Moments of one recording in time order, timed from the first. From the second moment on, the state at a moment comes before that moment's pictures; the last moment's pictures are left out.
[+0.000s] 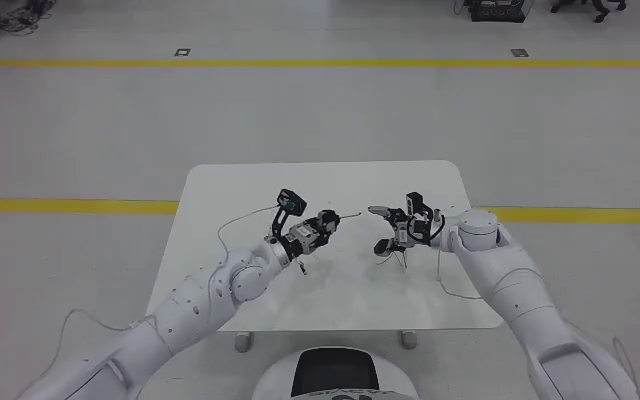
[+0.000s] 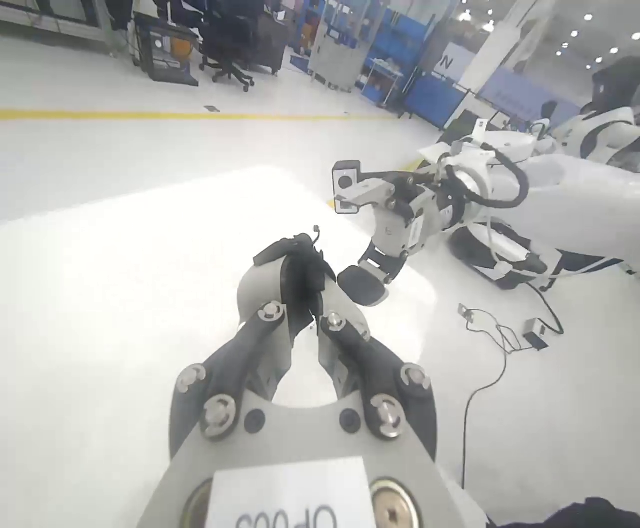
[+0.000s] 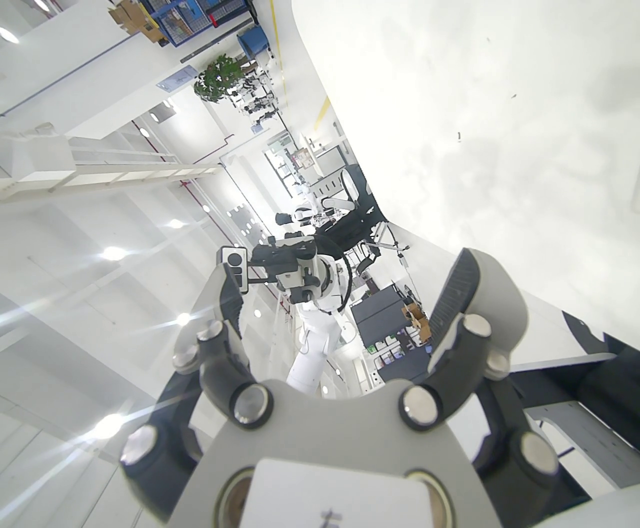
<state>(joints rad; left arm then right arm) 1.05 -1.06 -0.54 -1.31 0.58 -0.34 0.15 -1.07 -1.16 1.07 -0.99 0.47 0.29 1.05</state>
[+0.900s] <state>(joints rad) 1.08 -1.07 -0.62 -1.42 -0.11 -0.34 -0.33 -1.05 -1.13 1.08 -0.88 0.38 -0.25 1.33</state>
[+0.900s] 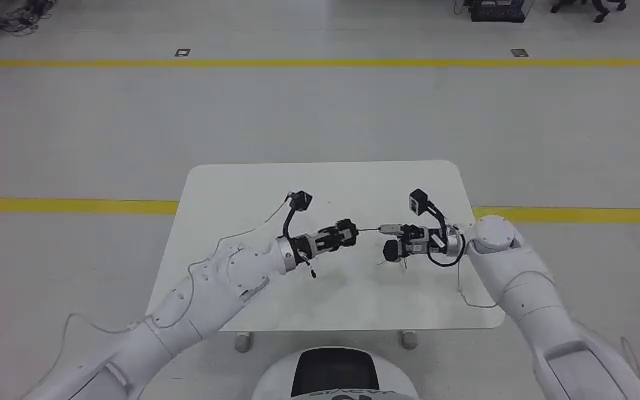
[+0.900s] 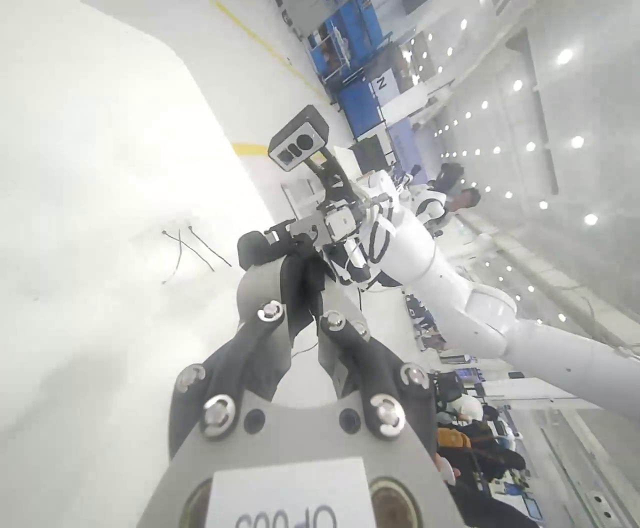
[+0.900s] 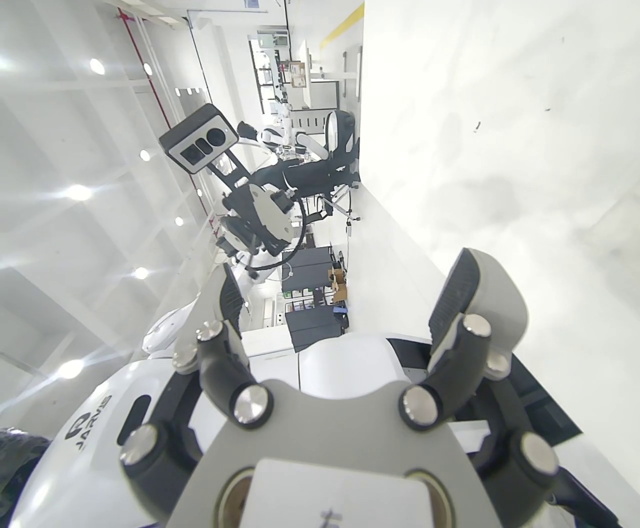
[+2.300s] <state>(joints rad) 1.08 -1.12 -0.65 -1.21 -0.73 -0.27 -0.80 -1.05 -1.08 0.92 -0.96 0.69 -0.34 1.39</state>
